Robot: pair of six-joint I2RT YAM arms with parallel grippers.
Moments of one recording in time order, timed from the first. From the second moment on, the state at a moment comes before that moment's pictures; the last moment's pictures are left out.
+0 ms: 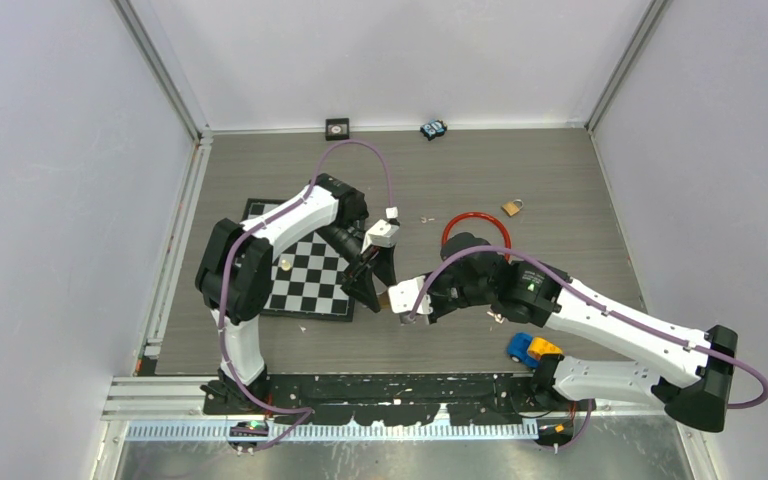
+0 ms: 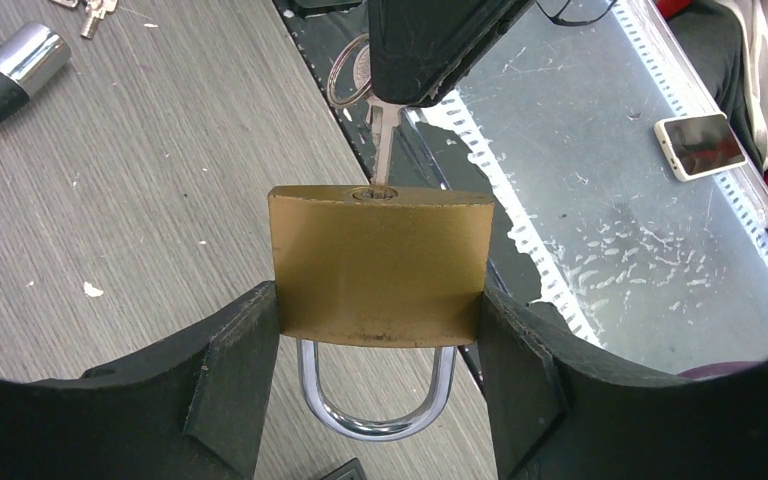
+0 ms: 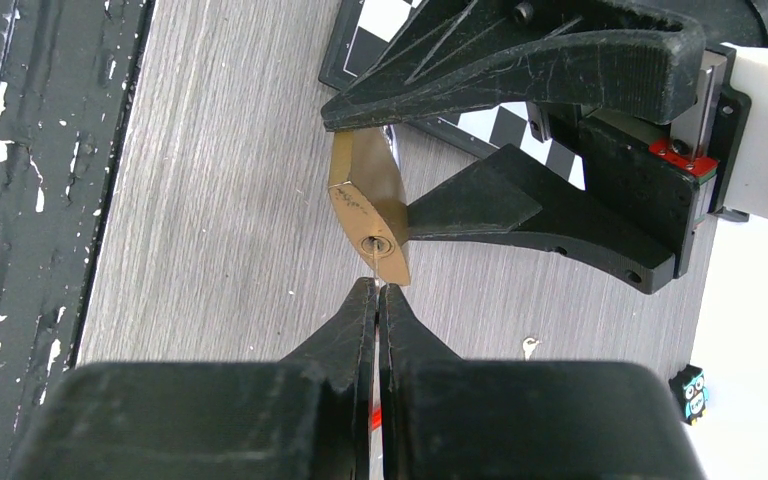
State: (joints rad) left arm -0.58 1.89 1.47 -1.49 1.23 1.50; right arm 1.03 1.05 0.99 -0.60 -0.26 -0.85
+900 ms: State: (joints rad) left arm -0.58 1.89 1.47 -1.51 1.23 1.55; right arm 1.02 1.05 0.99 -0.60 -0.29 -0.83
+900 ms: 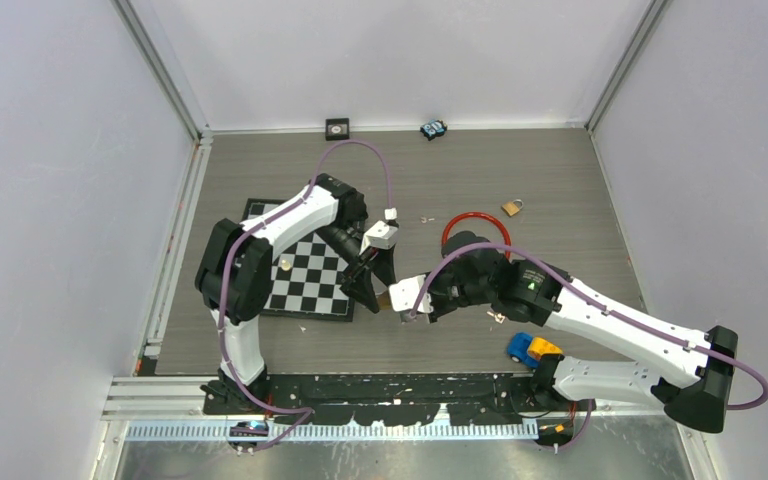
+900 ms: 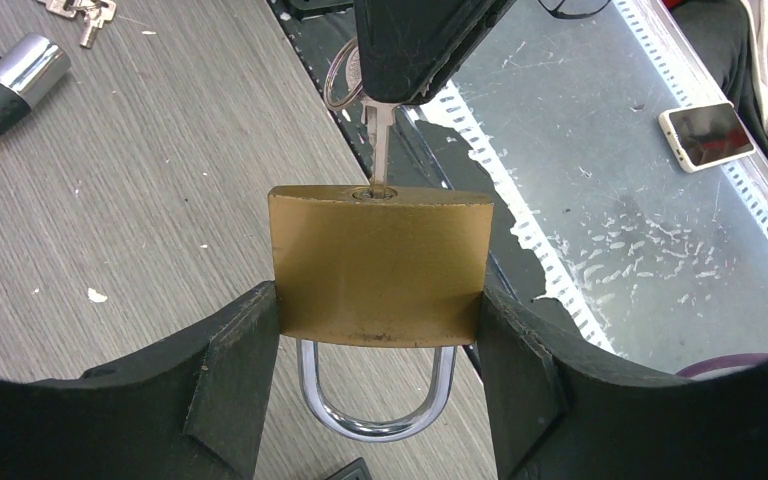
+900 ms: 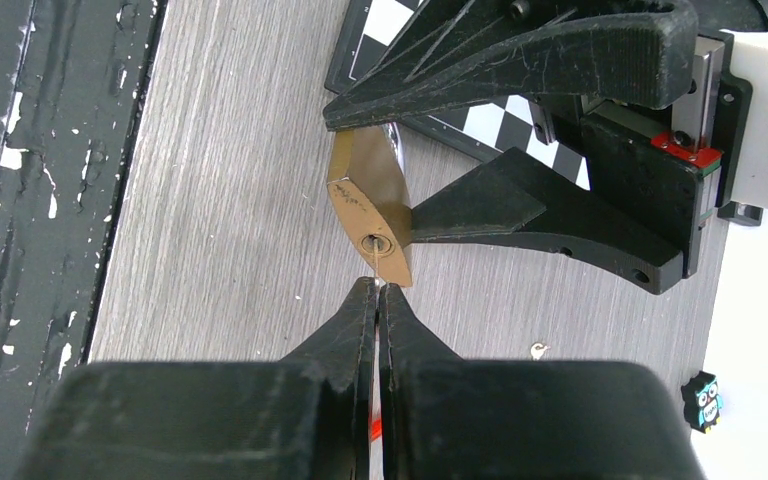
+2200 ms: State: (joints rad) left arm -0.59 1.87 1.47 -1.51 1.24 1.55; right arm 1.02 1.04 1.01 -0.63 -0.31 -0.84
